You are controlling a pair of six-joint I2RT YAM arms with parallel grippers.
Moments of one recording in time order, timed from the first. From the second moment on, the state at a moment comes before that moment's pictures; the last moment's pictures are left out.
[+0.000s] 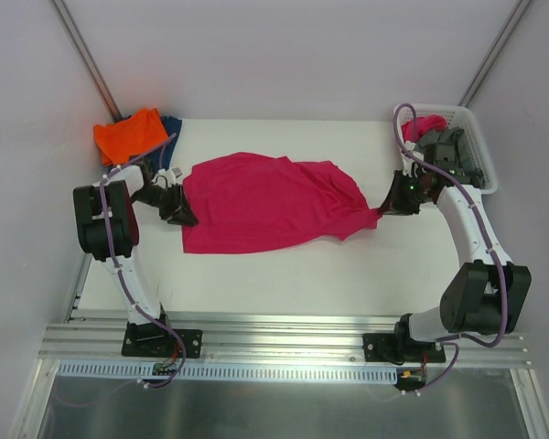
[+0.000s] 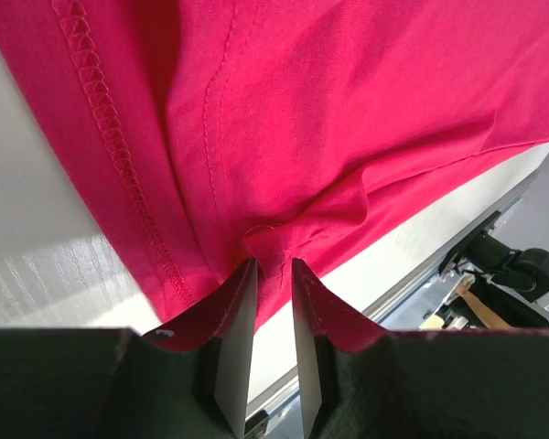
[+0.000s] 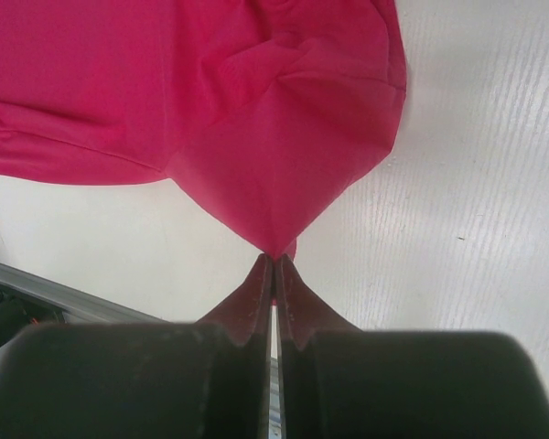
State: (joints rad) left arm 0.20 2.00 1.33 -0.86 0.72 0.01; right arm -0.04 1.44 1.24 -0.89 -0.40 0.15
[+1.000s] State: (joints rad) left arm 0.20 1.69 1.44 -0.86 0.75 -0.02; right arm -0.13 1.37 1.28 -0.88 -0.40 0.15
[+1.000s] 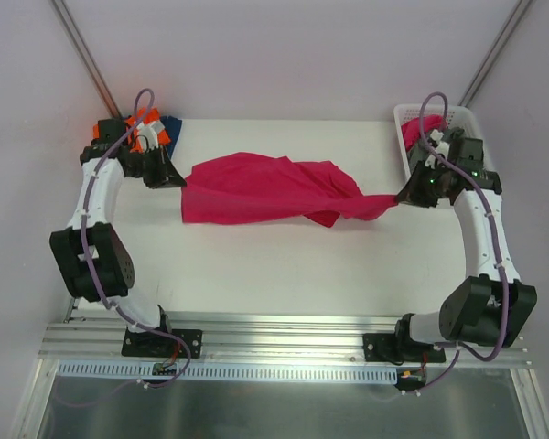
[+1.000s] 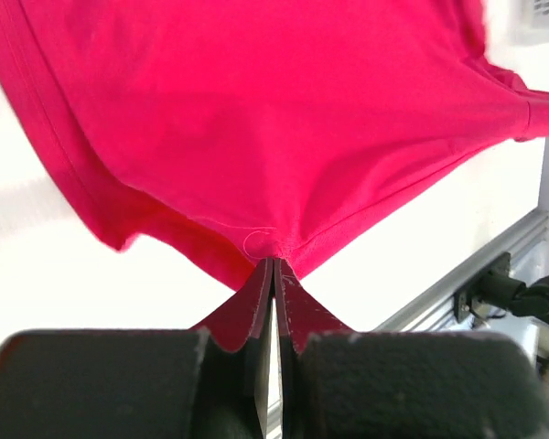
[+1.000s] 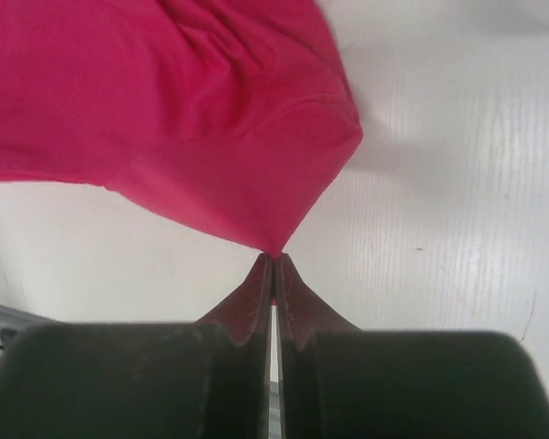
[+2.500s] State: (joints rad) left arm 0.24 1.00 1.95 -0.80 0.39 0.04; right arm -0.23 0.98 2.09 -0.79 -0.28 0.09
